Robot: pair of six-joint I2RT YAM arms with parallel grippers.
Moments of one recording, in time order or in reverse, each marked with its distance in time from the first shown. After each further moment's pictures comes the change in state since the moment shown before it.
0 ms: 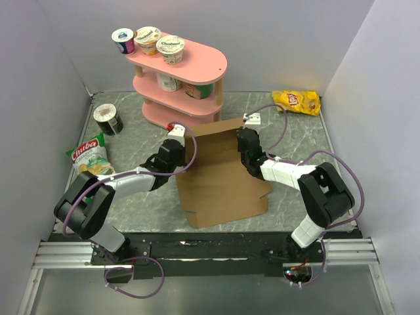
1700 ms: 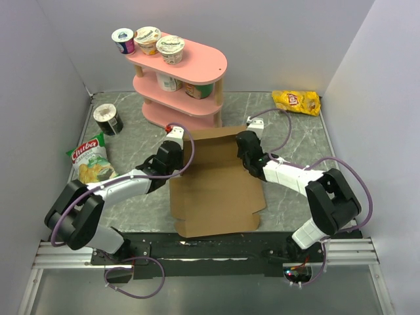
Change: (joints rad) left arm -0.021 -0.103 0.000 -0.157 -0.043 -0.020; right arm 0.017 -0.075 0.009 -0.256 -0.029 0.193
